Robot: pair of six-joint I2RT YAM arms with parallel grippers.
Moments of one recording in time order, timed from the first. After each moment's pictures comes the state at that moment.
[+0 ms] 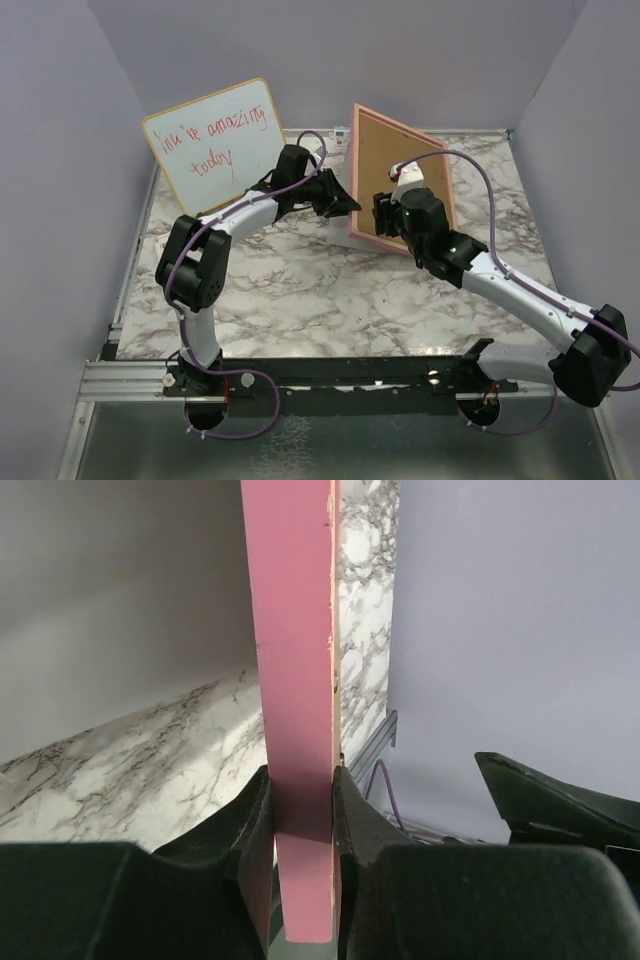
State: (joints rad) left arm -0.48 1.88 1.32 0.02 0.70 -1.00; right arm 0.71 1.21 0.92 -0.11 0.38 0.09
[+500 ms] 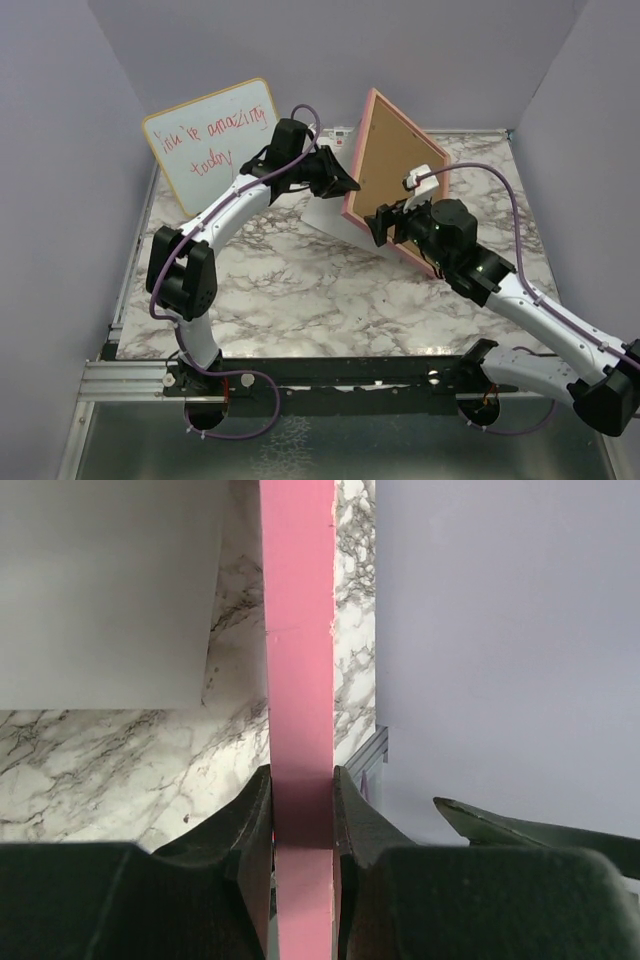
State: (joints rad) left arm -0.48 1.80 1.56 -0.31 0.62 -0.95; right arm 0.71 1.00 0.86 -0.06 0.17 0.09
